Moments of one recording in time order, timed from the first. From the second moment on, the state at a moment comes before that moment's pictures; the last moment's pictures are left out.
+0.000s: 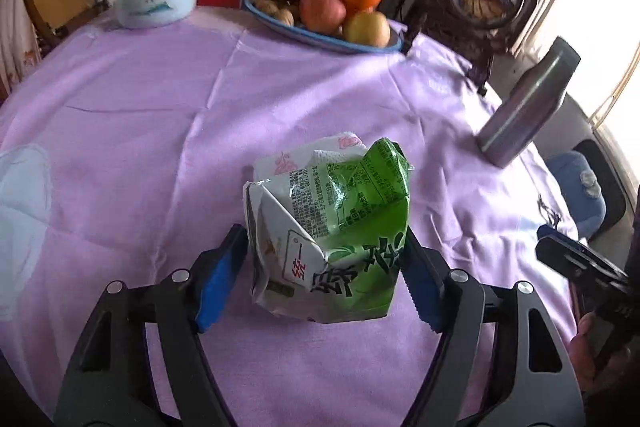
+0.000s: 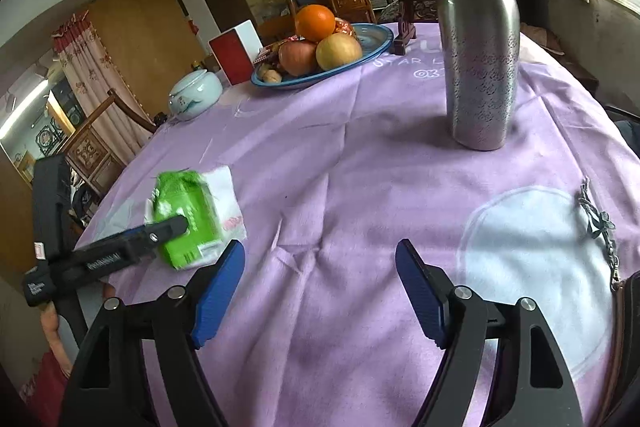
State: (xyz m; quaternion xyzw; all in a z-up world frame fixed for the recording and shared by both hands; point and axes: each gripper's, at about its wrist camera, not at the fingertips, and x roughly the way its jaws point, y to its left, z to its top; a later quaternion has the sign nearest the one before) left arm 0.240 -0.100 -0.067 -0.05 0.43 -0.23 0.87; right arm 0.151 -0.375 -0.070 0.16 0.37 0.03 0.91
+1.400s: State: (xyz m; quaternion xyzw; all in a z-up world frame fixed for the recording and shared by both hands) left arm 0.224 0.041 -0.073 -0.12 0.42 -0.07 0.89; right arm 0.175 -0.305 -0.064 0.07 0.38 0.12 0.91
